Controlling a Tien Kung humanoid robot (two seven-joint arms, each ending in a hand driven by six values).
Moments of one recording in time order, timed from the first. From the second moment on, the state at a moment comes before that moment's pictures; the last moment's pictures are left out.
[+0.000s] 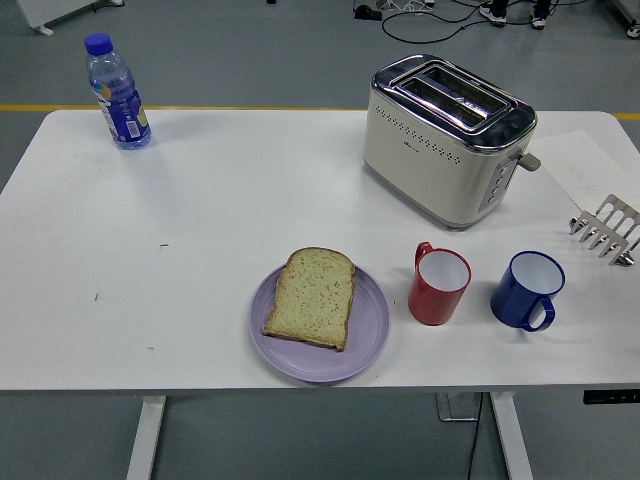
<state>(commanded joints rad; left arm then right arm) -0.04 0.00 -1.17 -0.18 0.94 0.13 0.30 0.15 -0.30 1.66 1.30 -0.30 -0.15 0.17</state>
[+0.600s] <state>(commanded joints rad) -0.06 0.00 -1.16 -0.18 0.93 0.12 0.28 0.09 -0.22 1.71 1.32 -0.29 -0.13 0.21</state>
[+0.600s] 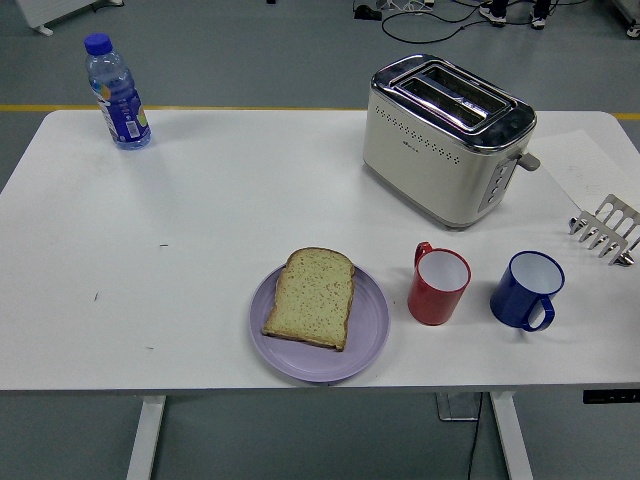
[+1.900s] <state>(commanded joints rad) -0.05 0.00 -1.21 -0.18 1.01 0.12 0.27 0.07 -0.20 1.68 1.26 -0.25 -0.14 0.22</state>
